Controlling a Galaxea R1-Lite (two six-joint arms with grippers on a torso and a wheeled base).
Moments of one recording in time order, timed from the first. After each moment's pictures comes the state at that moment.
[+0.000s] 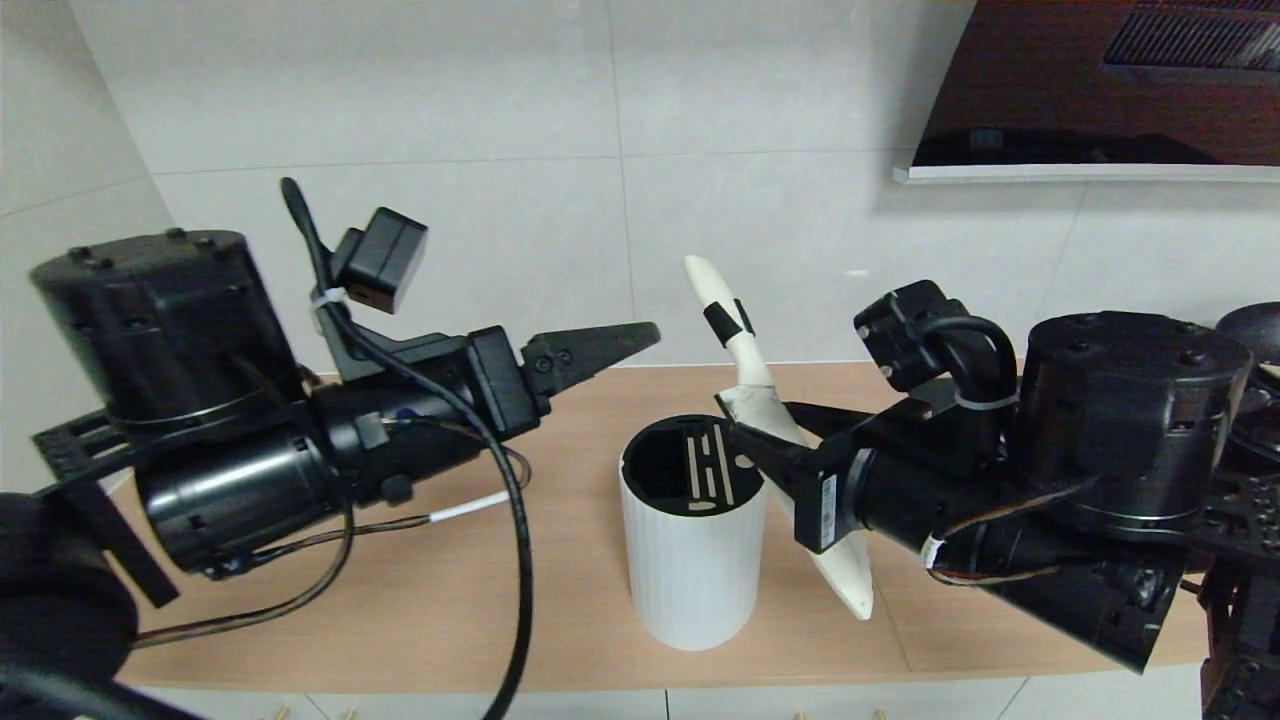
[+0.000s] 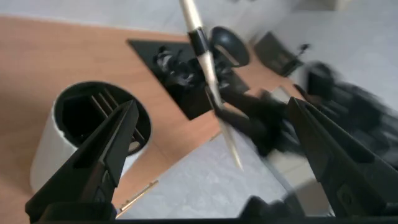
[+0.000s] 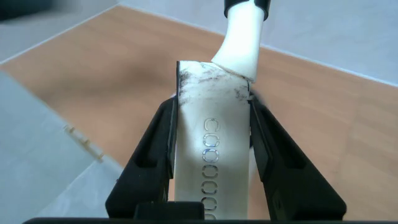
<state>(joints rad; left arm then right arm) -0.55 1.55 -0.76 -0.77 -0.34 -0.65 0.88 1.64 -0.79 -0.73 -0.22 0.07</state>
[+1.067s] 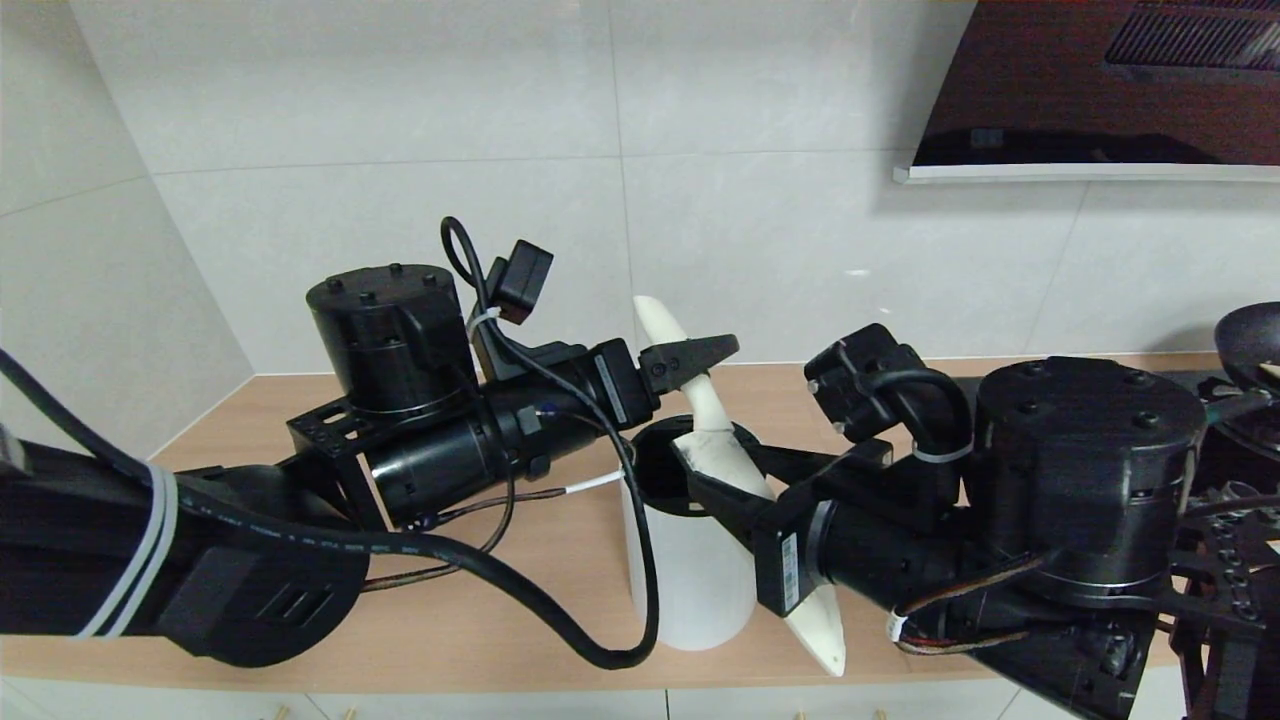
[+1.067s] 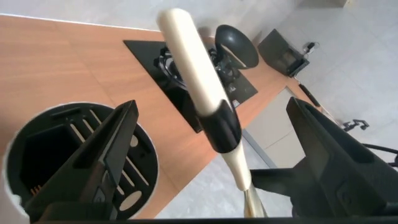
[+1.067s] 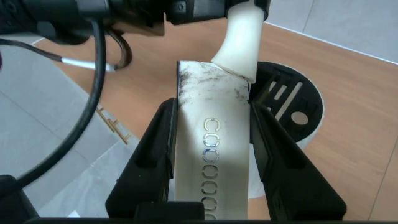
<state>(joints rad) -0.59 1.79 -0.87 -0.91 -0.31 -0.65 0.96 1.66 -0.78 -0.73 -0.23 0.10</state>
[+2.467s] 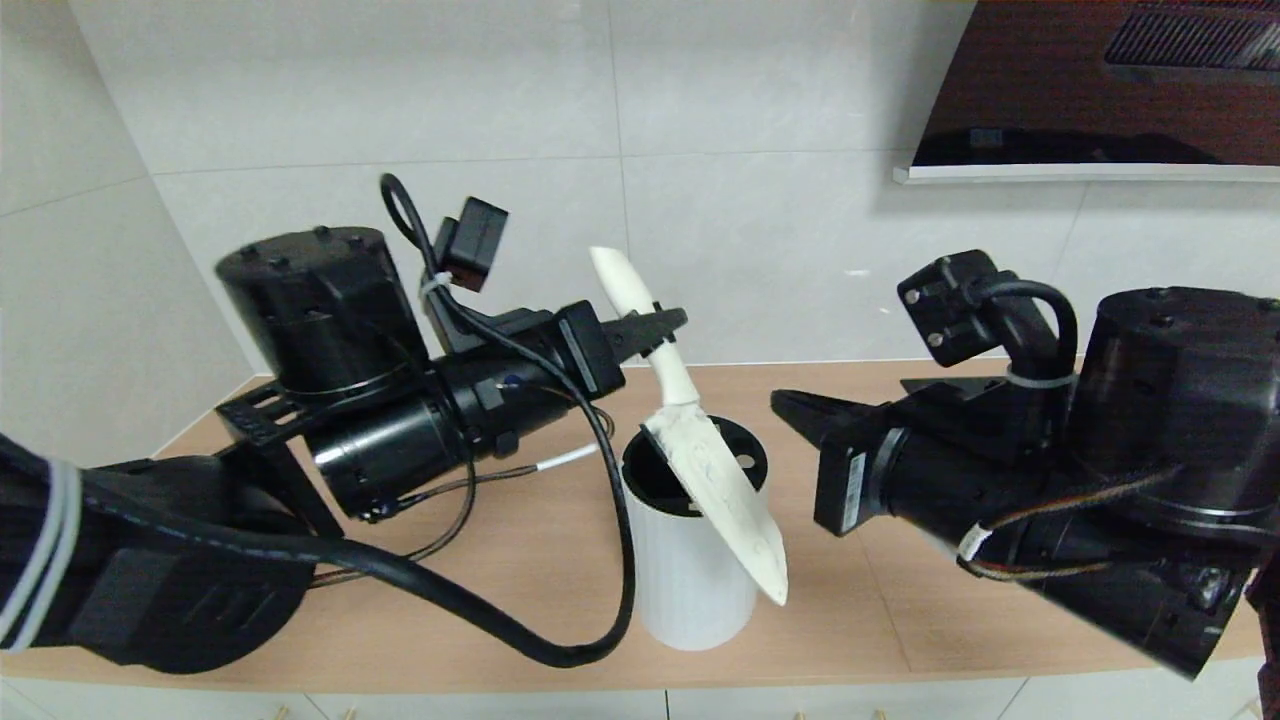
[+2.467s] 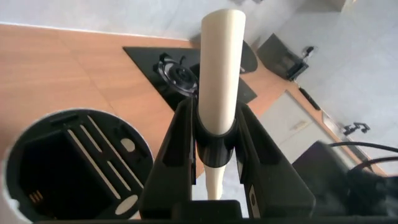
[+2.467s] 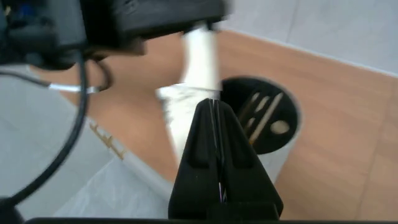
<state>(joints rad) -0.57 1.71 -0.86 -0.92 -0.29 -0.64 0.88 1.58 -0.79 -0.71 -0.26 0.11</state>
